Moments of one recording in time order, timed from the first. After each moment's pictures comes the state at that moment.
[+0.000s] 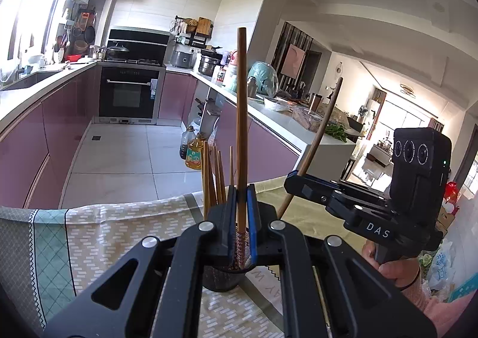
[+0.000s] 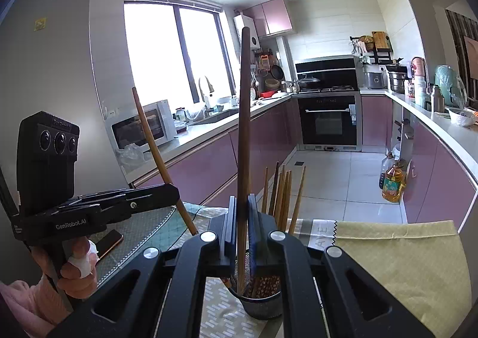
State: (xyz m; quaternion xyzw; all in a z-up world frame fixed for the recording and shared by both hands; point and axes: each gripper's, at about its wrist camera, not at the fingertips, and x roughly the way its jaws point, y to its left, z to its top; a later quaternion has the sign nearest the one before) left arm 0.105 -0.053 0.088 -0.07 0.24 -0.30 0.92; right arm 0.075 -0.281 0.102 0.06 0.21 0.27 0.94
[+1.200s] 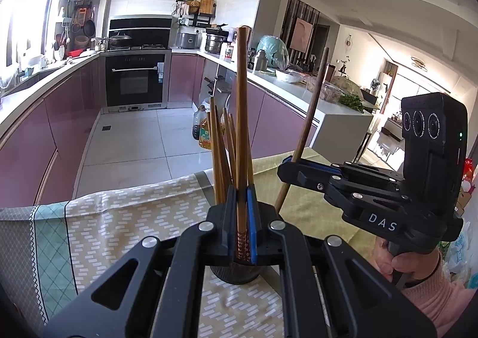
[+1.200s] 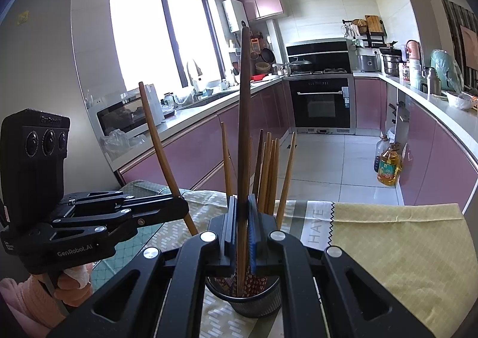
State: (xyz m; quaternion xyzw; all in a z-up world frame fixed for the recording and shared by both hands) left arm 0.113 -0.091 0.073 -0.02 0.29 -0.27 0.92; right arm 0.098 -0.270 0.069 0.06 0.25 0.25 0.93
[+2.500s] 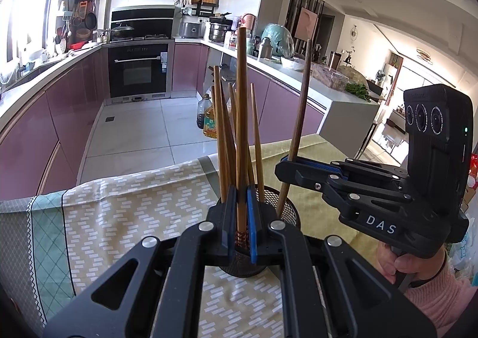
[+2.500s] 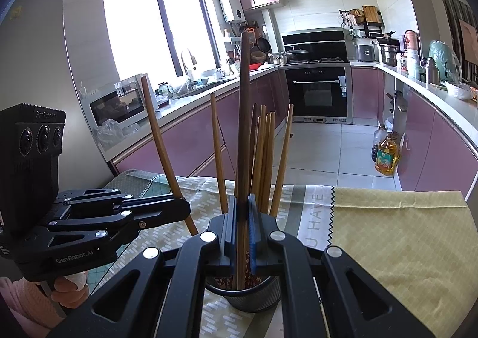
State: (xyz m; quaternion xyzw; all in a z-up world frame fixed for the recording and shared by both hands) left arm 0.118 -0.098 0.059 0.00 0.31 -0.26 0.91; right arm 0.108 -0.269 0.046 0.06 0.27 0.24 0.93
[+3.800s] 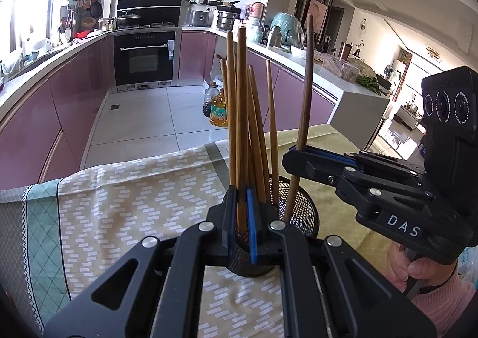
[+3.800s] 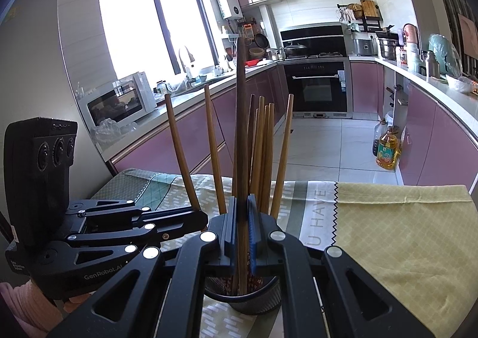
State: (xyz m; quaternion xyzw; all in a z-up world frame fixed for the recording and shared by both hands) left arm 0.140 -0.104 0.027 0.00 0.34 -0.24 0.91; right arm 0.114 -0.267 0.035 0.06 0.28 0.24 0.93
